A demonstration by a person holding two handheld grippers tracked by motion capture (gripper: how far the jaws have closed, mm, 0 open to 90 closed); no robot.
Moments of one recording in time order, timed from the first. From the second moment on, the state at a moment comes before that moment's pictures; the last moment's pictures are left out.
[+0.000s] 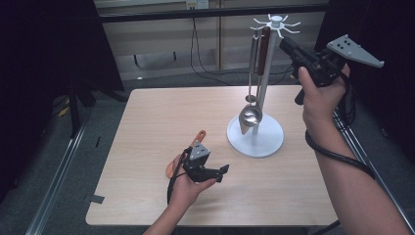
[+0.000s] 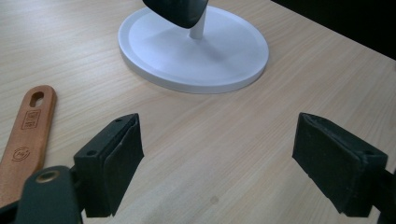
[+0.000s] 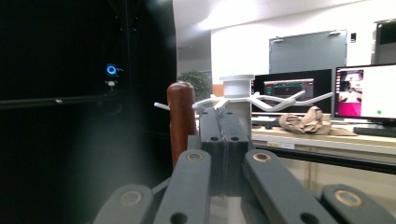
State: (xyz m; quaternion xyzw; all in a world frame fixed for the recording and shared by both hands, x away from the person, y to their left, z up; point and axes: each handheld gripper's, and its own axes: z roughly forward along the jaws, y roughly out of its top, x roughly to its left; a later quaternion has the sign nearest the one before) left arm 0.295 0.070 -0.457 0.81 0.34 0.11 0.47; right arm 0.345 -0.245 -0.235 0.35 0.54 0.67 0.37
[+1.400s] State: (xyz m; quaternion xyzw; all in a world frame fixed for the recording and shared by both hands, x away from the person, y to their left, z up) left arm 0.302 0.092 -0.458 0.81 0.37 0.11 0.45; right arm 0.284 -0.227 -0.389 0.40 0.65 0.58 0.28
